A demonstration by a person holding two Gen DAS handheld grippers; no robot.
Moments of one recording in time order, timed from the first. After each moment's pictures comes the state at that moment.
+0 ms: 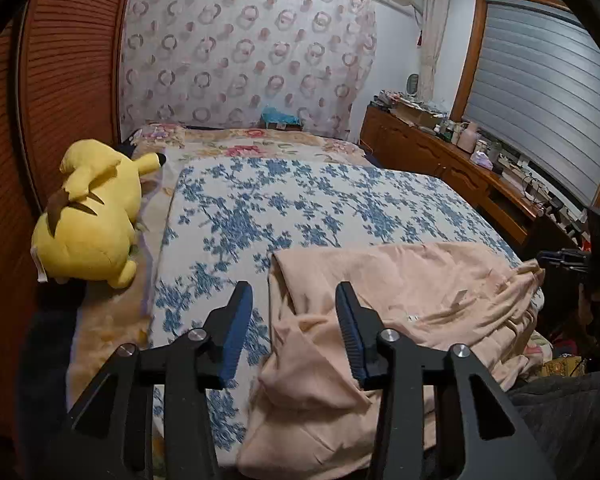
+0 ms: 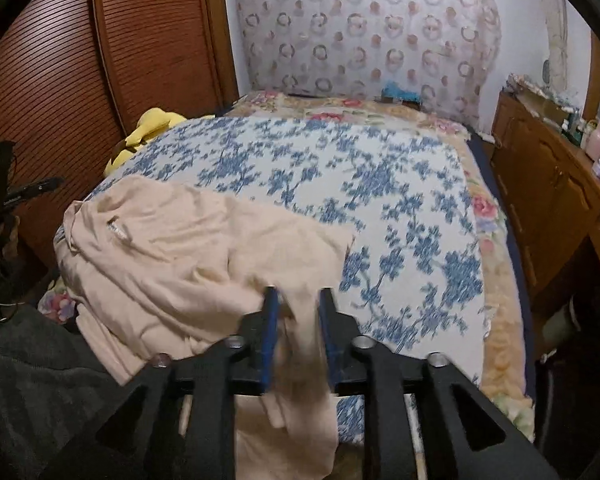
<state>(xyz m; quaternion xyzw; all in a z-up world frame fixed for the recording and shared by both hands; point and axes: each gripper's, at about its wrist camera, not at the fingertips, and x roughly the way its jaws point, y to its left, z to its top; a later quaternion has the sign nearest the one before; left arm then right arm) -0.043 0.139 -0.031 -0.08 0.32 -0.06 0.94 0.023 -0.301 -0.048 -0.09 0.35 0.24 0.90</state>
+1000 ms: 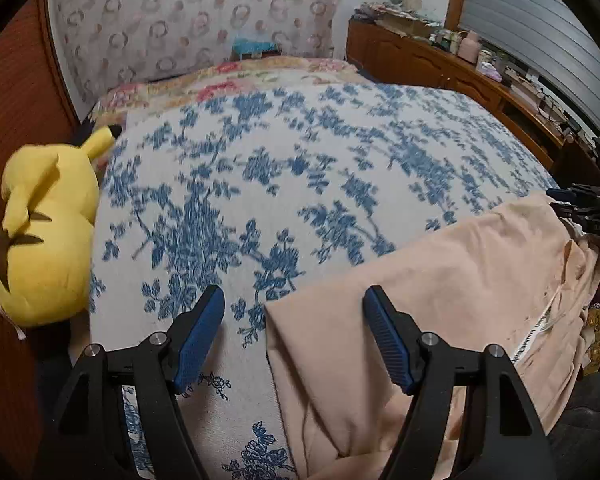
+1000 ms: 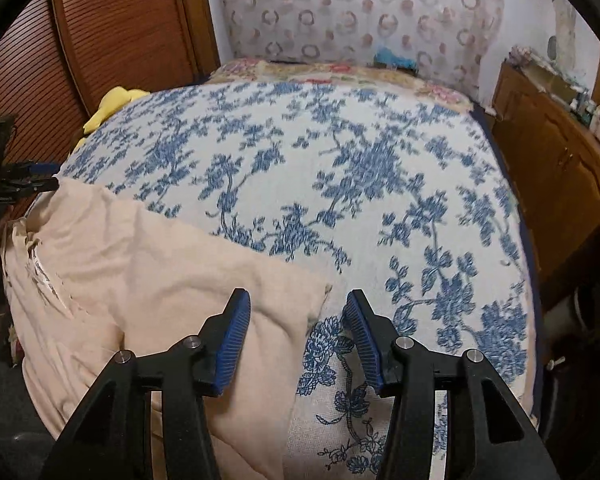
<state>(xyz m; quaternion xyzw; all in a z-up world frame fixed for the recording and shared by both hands) 0.108 0.116 -0.091 0.01 0.46 -0.10 0.88 0.129 -0.267 -0.097 -0.10 0.42 0.22 0.87</state>
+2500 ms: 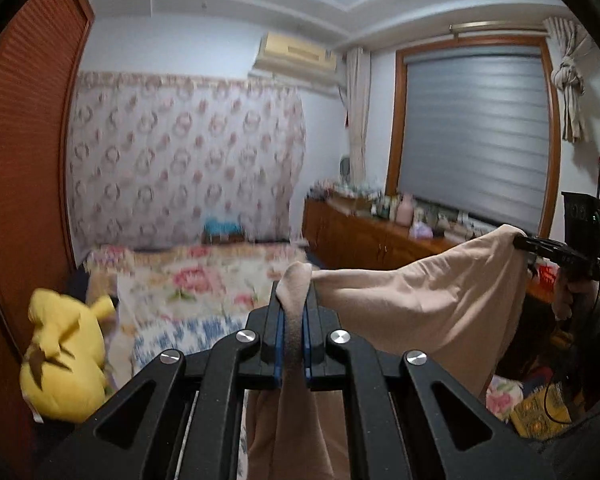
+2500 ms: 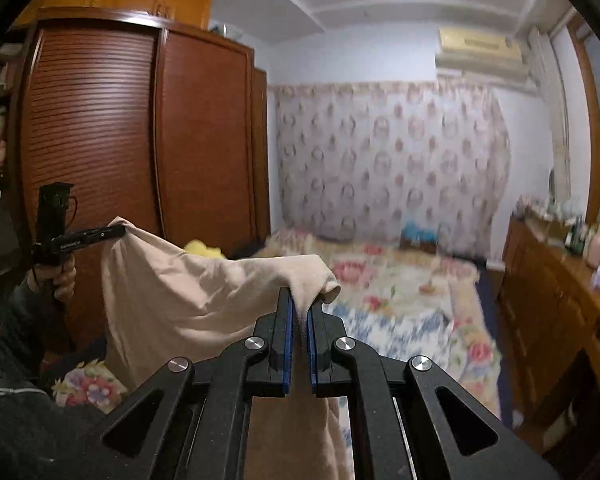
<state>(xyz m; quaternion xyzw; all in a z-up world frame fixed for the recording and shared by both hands) -0.042 0.104 0.148 -0.04 0.13 -0.16 0.98 -0.035 -0.324 0.118 -0.06 0.12 0.30 0.95</state>
